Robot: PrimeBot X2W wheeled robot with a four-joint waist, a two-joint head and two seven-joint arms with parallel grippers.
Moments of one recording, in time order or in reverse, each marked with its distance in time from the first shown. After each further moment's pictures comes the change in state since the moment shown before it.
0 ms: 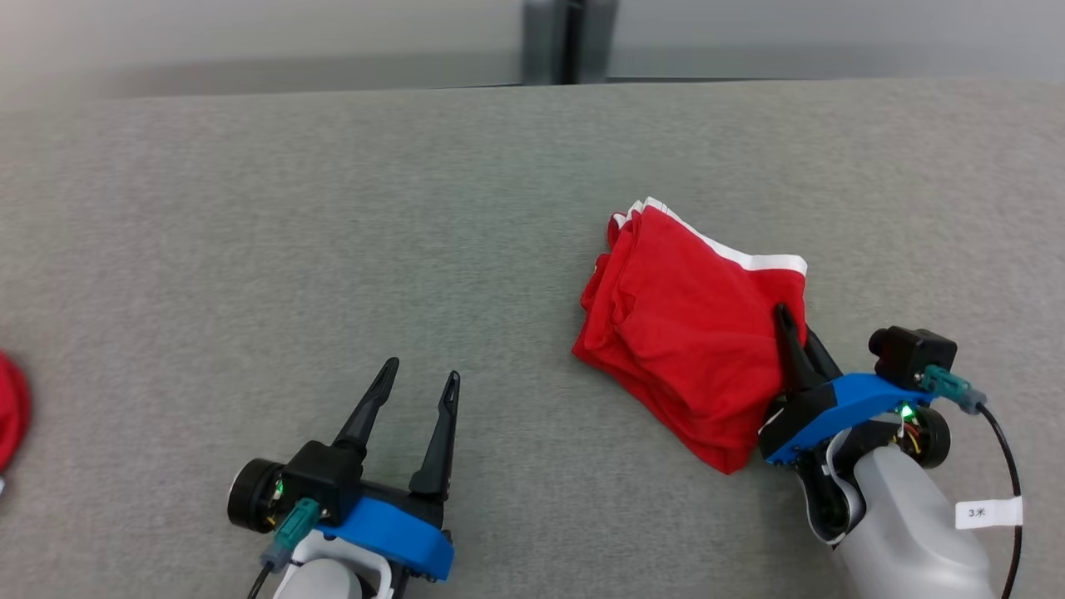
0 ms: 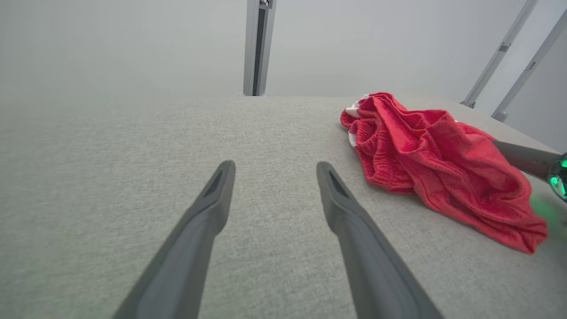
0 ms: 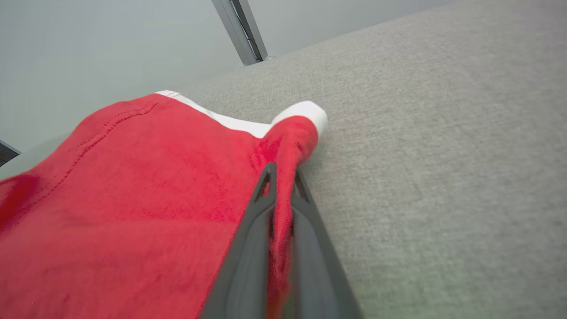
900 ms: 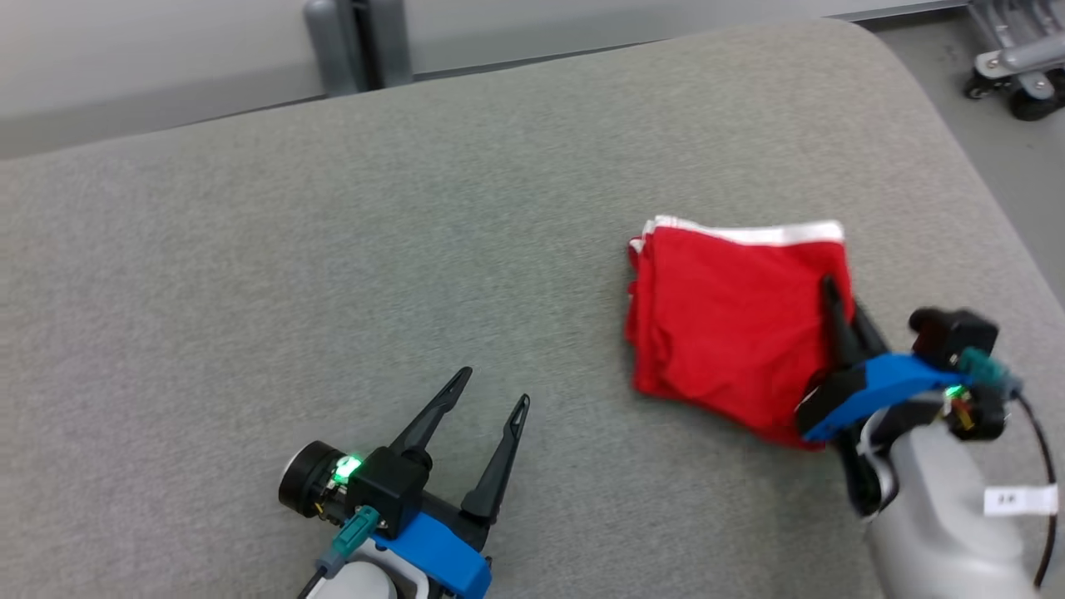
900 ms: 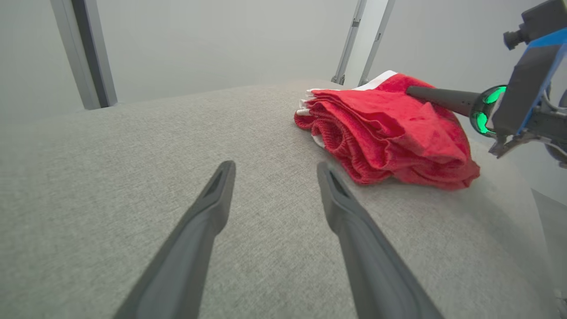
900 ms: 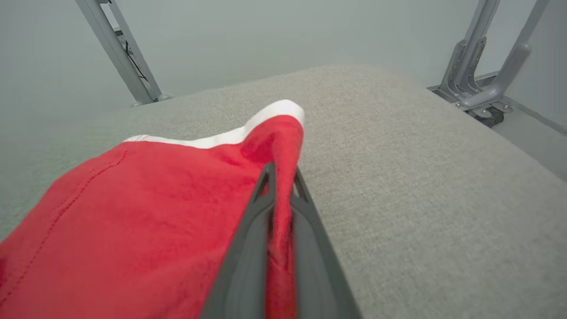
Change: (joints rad) left arm -0.052 0.071 -0.218 -0.020 -0.027 0.000 0.000; right arm 0.017 -0.001 -0.131 -0.083 -0.189 0.000 0.000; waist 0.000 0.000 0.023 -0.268
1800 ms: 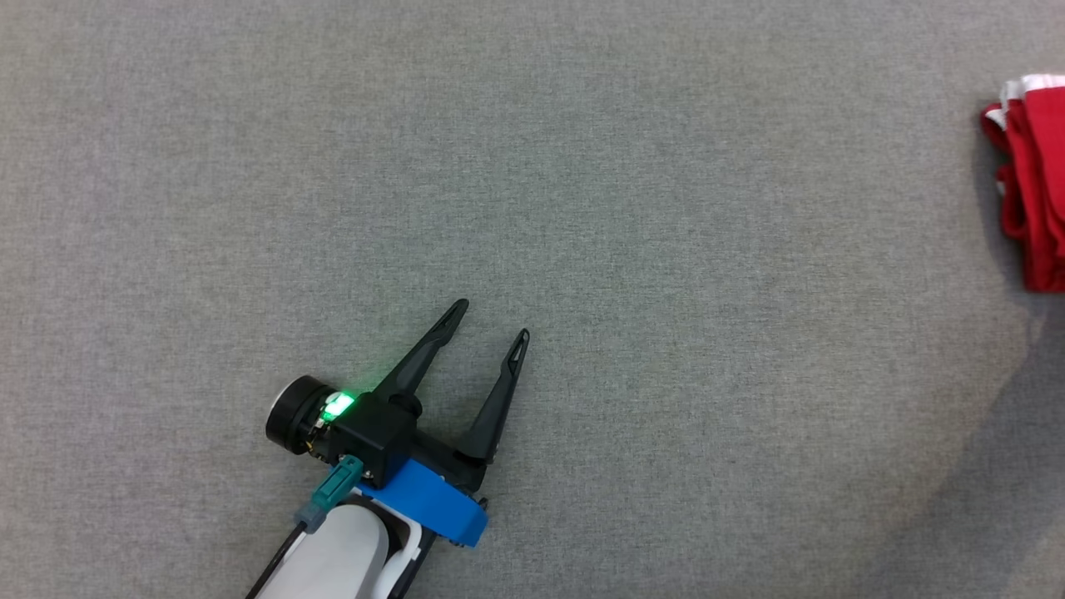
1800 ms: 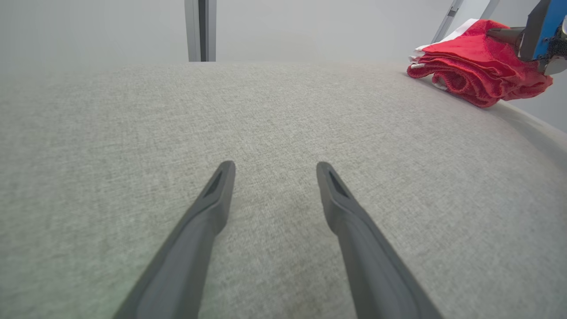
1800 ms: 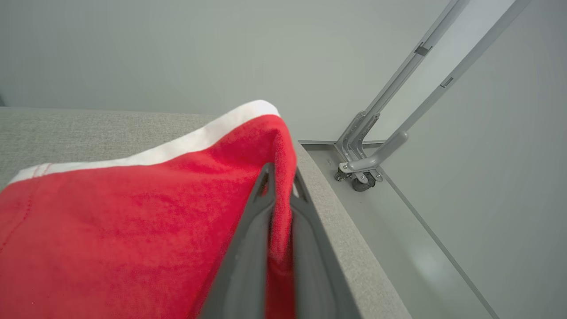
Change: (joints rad) left arm -0.100 0.021 0.010 -0.032 -0.010 0.000 -0.003; right arm -0.368 -0.205 -0.715 0.023 -0.760 0.000 0.104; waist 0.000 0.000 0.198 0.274
